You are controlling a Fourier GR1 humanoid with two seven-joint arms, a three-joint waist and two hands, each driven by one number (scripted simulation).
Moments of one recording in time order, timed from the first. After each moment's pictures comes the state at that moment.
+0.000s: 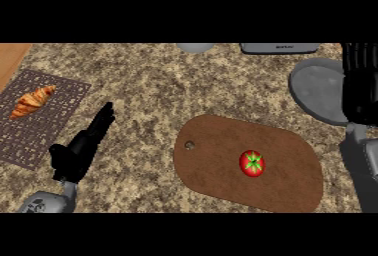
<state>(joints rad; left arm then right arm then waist) -0.10 0.36 -0.25 -1.45 0.20 0.09 -0.01 -0.42 -0.37 -0.05 -1.44 -0.26 -0.26 -0.16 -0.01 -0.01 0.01</state>
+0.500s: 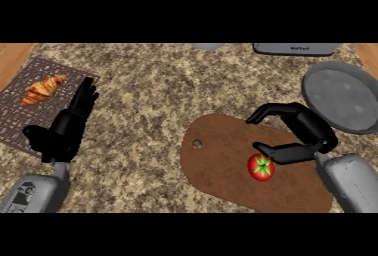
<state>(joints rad) -0.20 0.36 -0.15 -1.46 0.20 0.18 -0.01 -0.35 -0.45 0.29 -1.39 -0.25 0.32 -0.31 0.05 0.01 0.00</state>
